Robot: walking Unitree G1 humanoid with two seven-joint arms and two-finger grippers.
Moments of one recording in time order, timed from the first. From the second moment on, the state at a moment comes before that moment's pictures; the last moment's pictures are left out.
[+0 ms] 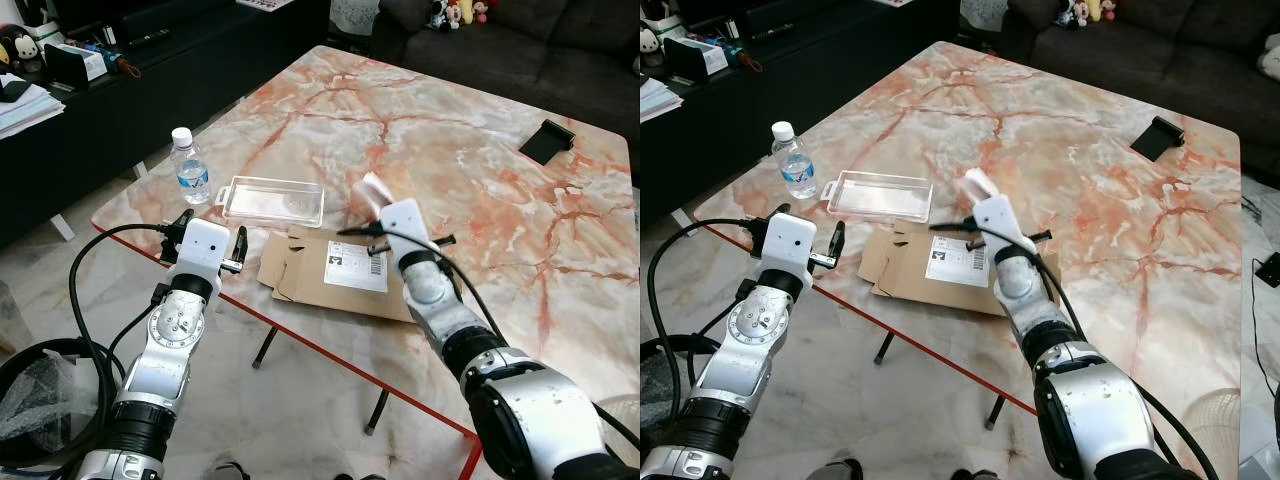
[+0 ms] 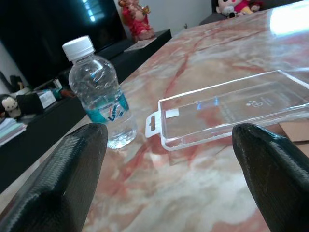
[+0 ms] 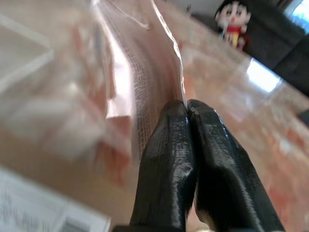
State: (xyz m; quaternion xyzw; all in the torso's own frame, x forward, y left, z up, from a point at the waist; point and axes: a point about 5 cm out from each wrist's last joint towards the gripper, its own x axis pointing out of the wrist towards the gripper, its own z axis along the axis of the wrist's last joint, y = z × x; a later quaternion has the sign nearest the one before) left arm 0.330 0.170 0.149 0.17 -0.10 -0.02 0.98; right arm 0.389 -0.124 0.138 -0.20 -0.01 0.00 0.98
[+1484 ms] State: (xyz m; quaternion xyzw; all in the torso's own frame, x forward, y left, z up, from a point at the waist) left arm 0.338 0.172 0.124 0.12 -0.10 0.00 0.99; right arm 0.363 -0.127 0.120 0.06 -0.08 0.01 0.99
